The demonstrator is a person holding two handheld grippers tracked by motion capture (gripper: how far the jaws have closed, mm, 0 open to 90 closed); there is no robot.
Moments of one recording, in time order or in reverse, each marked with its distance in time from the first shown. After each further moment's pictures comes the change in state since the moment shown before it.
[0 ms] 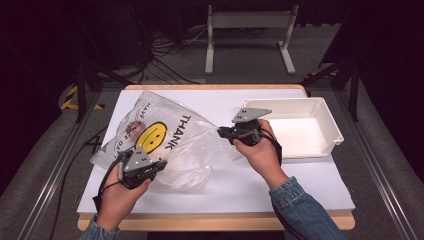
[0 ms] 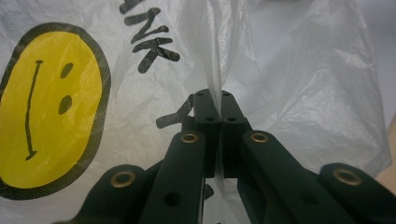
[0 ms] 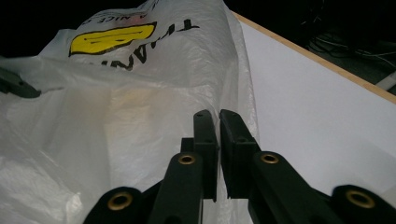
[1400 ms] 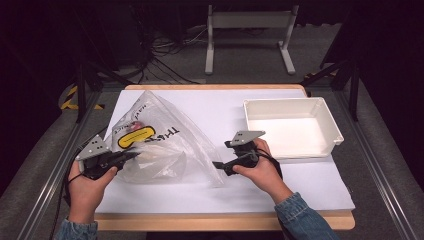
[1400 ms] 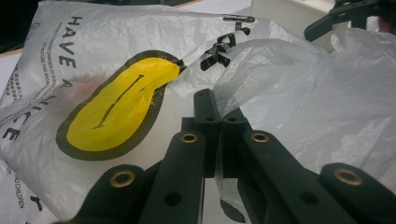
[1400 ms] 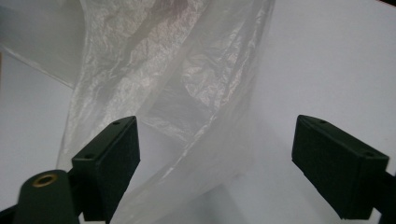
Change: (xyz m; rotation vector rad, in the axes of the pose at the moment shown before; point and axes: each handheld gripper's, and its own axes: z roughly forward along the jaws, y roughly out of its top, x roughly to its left) left arm 0.056 -0.030 -0.042 -0.138 0.055 -0.172; right arm 0.010 -0.065 0.034 0.063 0.129 -0.031
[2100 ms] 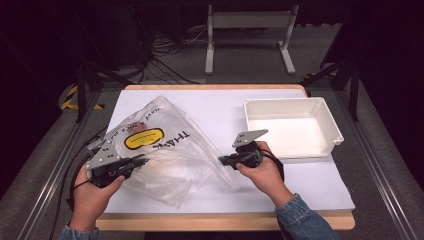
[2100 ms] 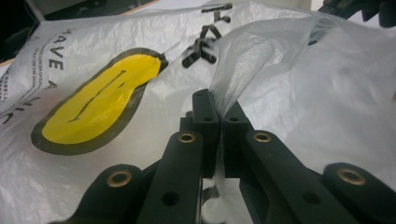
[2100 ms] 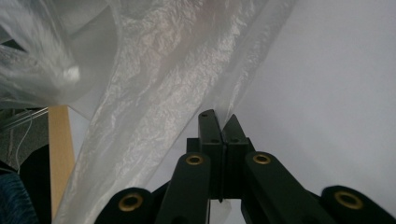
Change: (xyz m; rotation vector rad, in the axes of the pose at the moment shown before) left arm -0.031 0.009 0.002 0.044 -0.071 0.136; right arm 0.012 0.008 -0.027 0.058 0.099 0.069
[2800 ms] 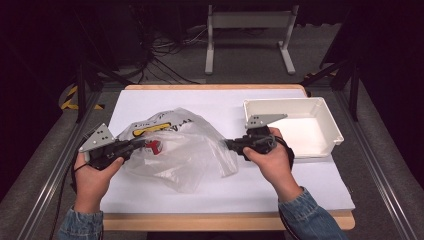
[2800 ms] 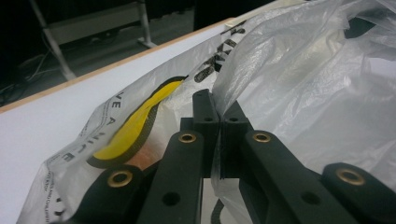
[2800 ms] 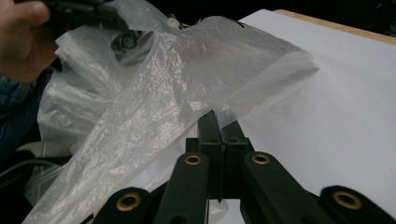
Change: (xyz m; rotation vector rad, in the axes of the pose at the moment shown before) left arm 0.036 0.021 0.006 -0.151 0.033 -0.070; right arm -0.003 0.044 -0.041 -0.192 0.033 0.108
